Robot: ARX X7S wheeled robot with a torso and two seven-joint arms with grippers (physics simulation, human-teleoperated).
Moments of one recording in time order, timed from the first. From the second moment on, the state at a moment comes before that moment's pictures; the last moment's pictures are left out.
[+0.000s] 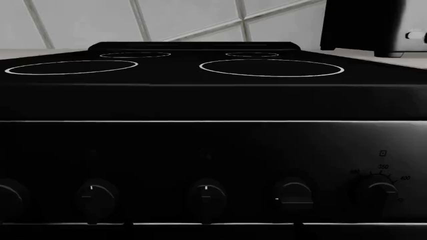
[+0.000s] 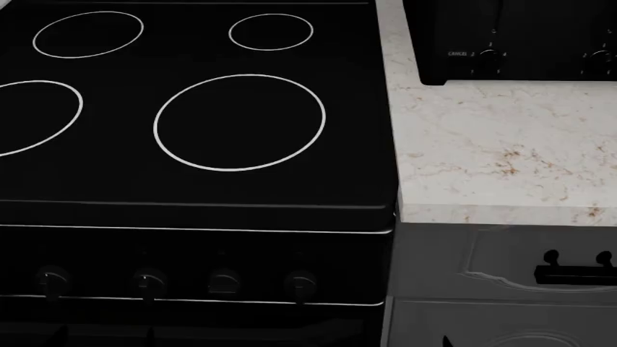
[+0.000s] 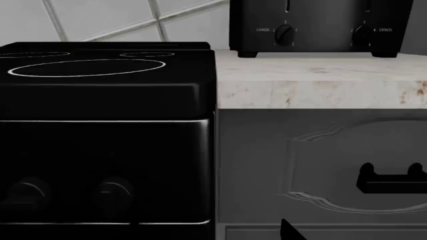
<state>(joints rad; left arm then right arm) 0.00 0.00 0.00 0.00 0.00 0.00 0.00 0.00 0.00 0.00 0.00 0.00 0.00 0.00</state>
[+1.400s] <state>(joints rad) -0.13 -0.11 0.13 -0.11 -0.04 -0.01 -0.13 0.16 0.08 -0.16 0.09 0.05 0.06 0.21</state>
